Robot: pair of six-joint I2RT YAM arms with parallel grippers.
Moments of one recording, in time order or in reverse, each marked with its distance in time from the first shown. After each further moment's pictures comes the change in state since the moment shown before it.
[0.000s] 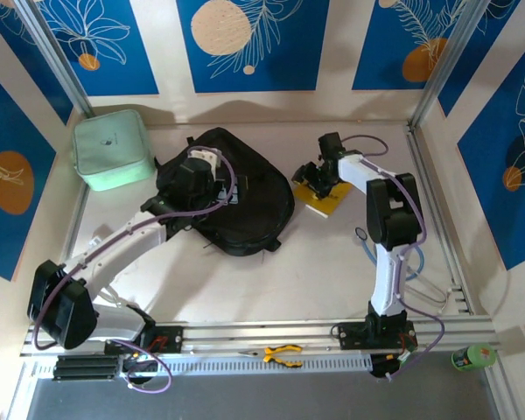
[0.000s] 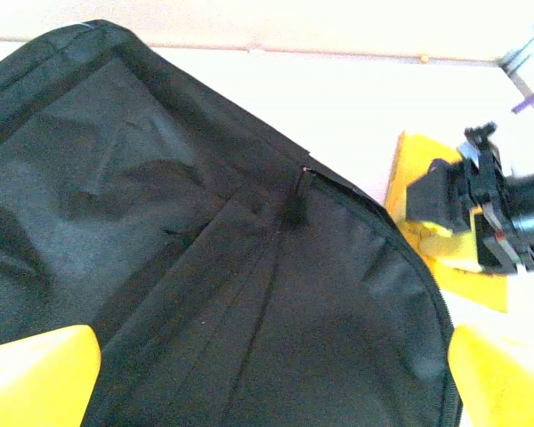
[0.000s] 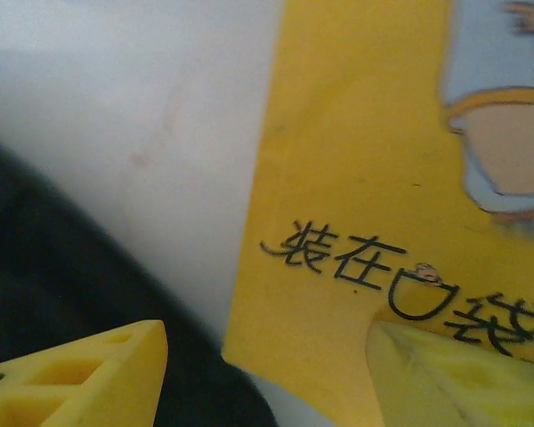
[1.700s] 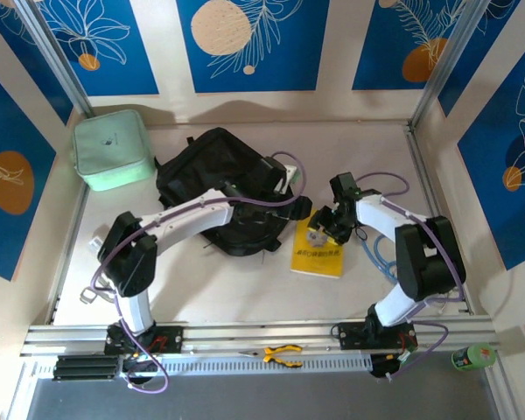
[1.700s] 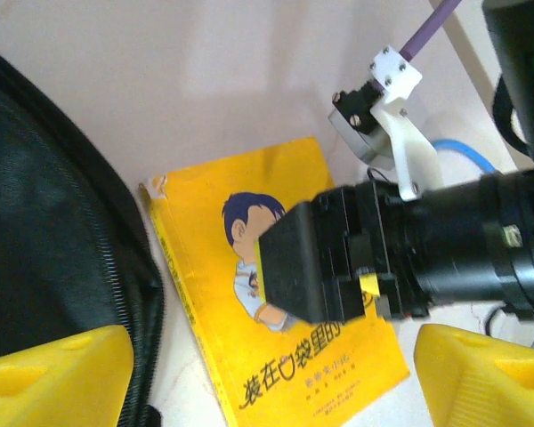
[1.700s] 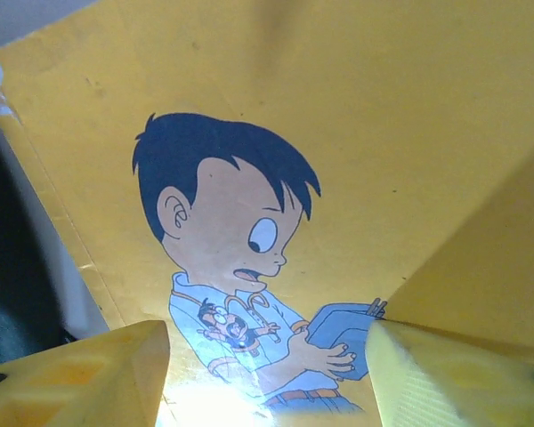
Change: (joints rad) left arm -0.277 0.495 0.446 -0.195 0.312 -0.101; right arm 0.036 -0.454 -0.523 -0.096 0.101 -0.024
